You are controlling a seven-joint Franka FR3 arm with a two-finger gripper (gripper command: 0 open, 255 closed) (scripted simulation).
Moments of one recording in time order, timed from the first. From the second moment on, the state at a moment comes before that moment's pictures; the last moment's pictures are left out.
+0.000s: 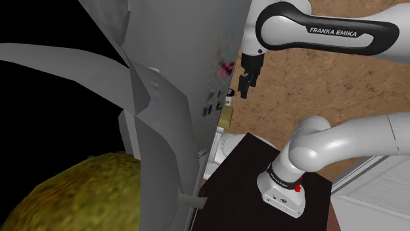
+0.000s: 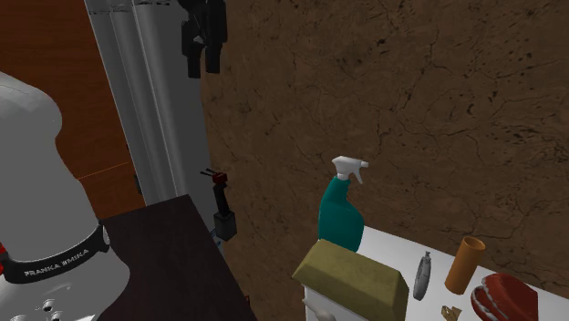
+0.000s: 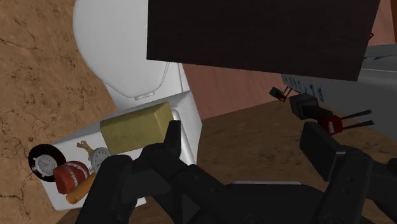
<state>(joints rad) 0.00 -0.76 0.05 -2.44 -0.12 1.51 -0.03</state>
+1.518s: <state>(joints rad) 0.08 -0.74 -1.15 -2.89 0.26 2.50 -0.64</state>
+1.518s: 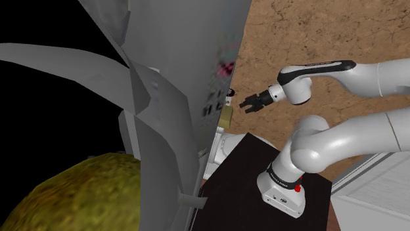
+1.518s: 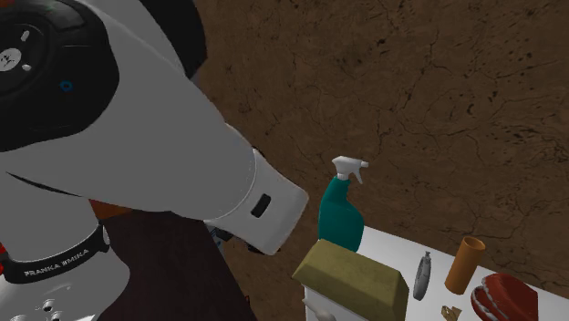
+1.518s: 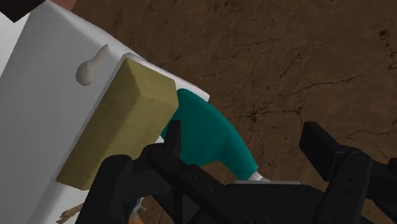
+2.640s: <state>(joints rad) 0.69 -1.35 -2.16 -2.61 0.45 2.81 -1.16</state>
